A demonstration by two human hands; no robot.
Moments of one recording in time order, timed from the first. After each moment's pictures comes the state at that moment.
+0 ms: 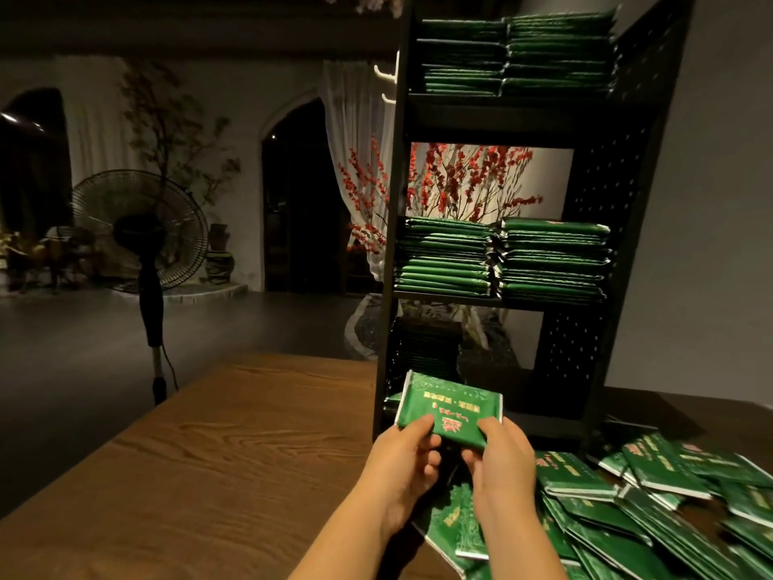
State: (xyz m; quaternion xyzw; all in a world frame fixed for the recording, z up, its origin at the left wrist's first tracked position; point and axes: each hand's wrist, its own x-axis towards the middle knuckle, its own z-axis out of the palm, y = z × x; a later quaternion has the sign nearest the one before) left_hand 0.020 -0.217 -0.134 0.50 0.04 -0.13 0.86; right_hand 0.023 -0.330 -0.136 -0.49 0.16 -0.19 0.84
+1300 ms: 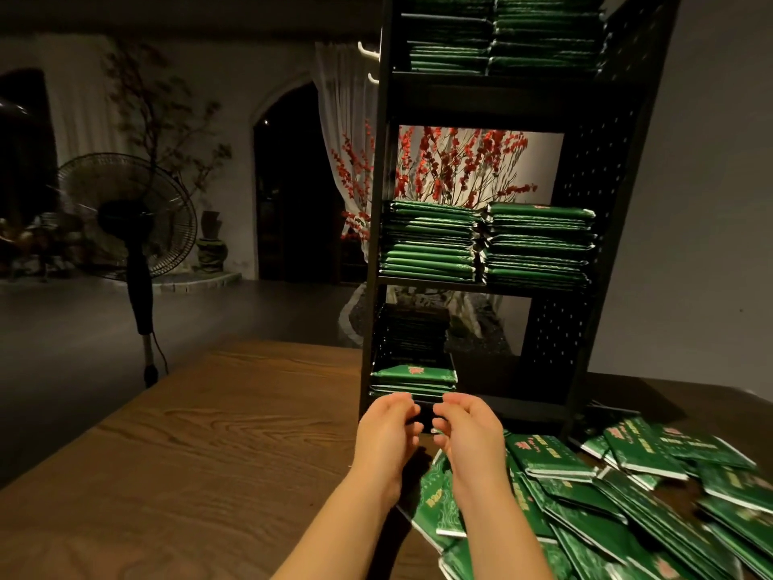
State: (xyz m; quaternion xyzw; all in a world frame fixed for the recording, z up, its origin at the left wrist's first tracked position) left_hand 0.023 -0.232 -0.135 0.53 0.07 0.01 0.84; right_hand 0.021 -0.329 -0.133 -0.60 0.11 -0.14 0.78
